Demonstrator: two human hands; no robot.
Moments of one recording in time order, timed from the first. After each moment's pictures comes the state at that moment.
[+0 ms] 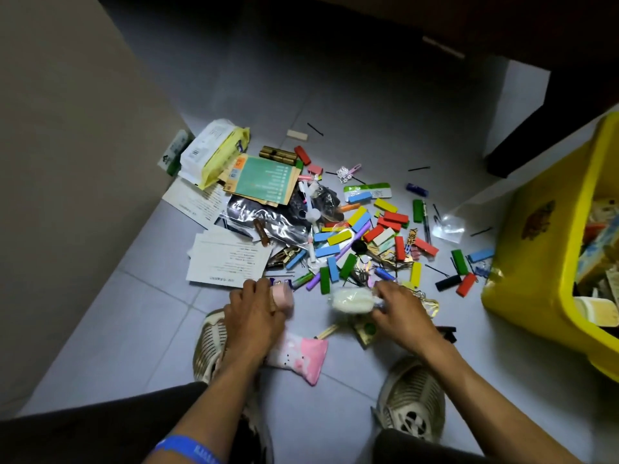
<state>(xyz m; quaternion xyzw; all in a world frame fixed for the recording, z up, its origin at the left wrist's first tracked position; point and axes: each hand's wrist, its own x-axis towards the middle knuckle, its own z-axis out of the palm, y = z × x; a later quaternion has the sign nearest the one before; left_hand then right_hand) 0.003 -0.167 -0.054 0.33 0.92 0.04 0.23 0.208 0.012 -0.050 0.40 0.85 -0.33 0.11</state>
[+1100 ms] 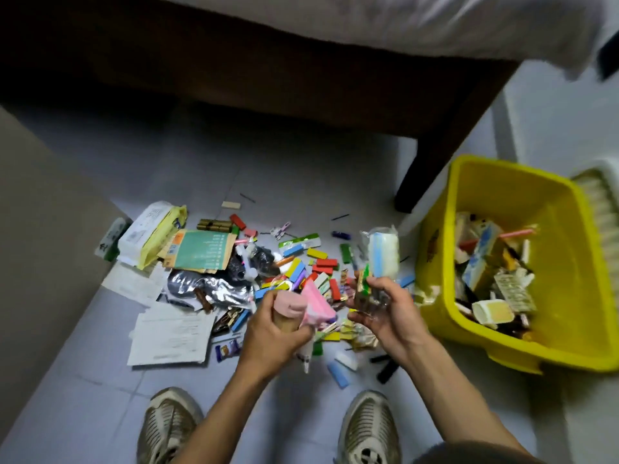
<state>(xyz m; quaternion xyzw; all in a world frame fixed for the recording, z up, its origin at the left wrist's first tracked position) 0.068 -0.064 0.039 0.29 0.76 0.40 0.42 0.234 0.060 0.068 0.50 0.23 -0.79 -0.27</state>
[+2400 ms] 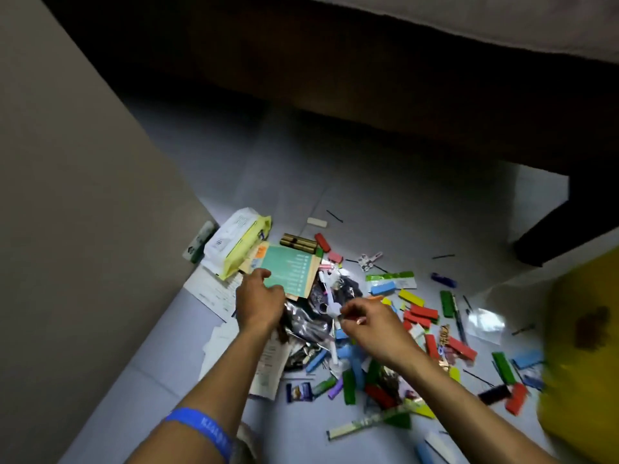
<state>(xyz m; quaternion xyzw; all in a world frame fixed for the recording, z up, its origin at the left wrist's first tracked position) -0.130 -0.024 -0.013 0.11 0.93 0.27 0.23 0.054 0.077 -0.007 0.40 0.76 -0.51 0.05</state>
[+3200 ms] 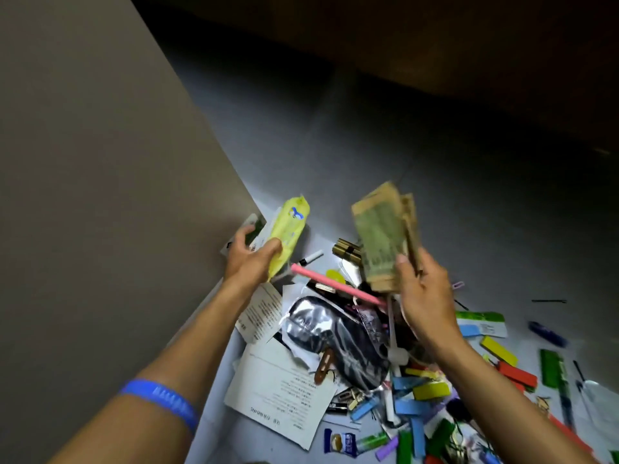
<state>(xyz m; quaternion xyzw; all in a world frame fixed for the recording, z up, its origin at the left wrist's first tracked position) -0.276 -0.034 -0.049 0.02 0.85 0.47 0.24 -0.062 0.123 -0.032 0.43 0.72 -0.52 -0.19</state>
